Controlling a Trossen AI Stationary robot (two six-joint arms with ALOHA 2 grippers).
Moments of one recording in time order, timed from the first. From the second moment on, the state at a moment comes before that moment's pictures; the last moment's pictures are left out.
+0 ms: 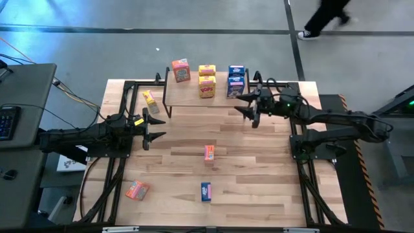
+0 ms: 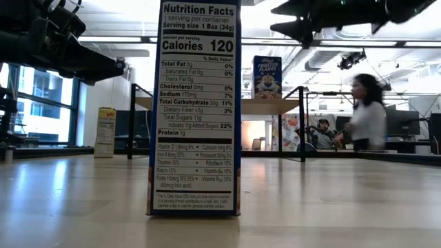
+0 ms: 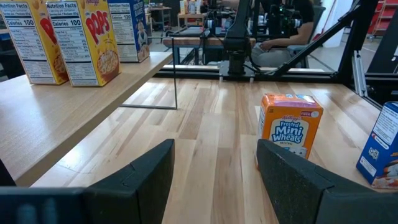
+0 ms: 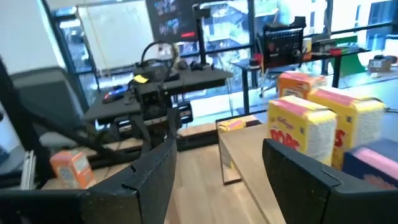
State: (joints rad) left arm 0.15 0.18 0.08 -0.01 0.02 0.03; right arm -0.31 0.99 0.62 0.39 -0.15 0.12
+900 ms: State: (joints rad) left arm 0.16 0.18 0.08 -0.01 0.00 0.03; right arm -0.19 0.99 0.77 0.24 -0.06 0.05
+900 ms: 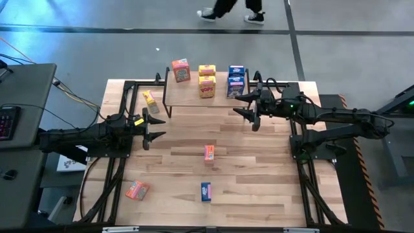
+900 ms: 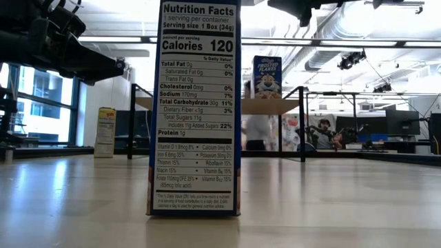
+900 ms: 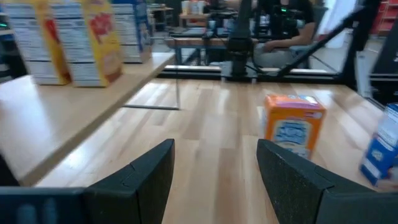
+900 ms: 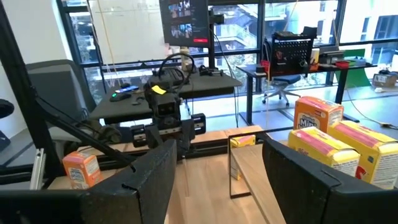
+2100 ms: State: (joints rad) left arm 0.15 0.18 0.08 0.43 -0.11 -0.14; right arm -0.20 0.99 0.95 -0.08 0.00 0.02
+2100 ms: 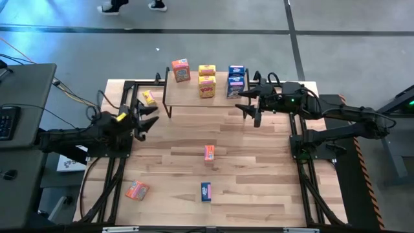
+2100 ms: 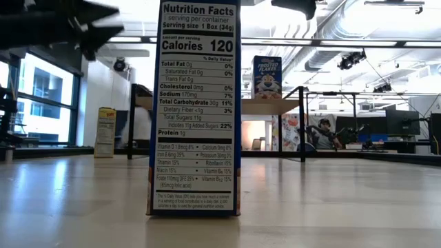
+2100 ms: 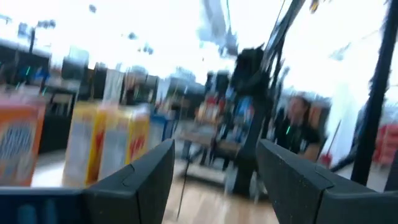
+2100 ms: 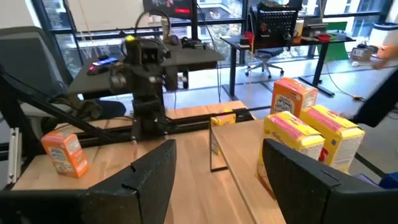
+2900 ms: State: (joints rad) left arm 0.15 0.29 0.38 0.31 -0.90 -0.07; right arm -0.20 0.99 0.95 -0.13 0.00 0.02
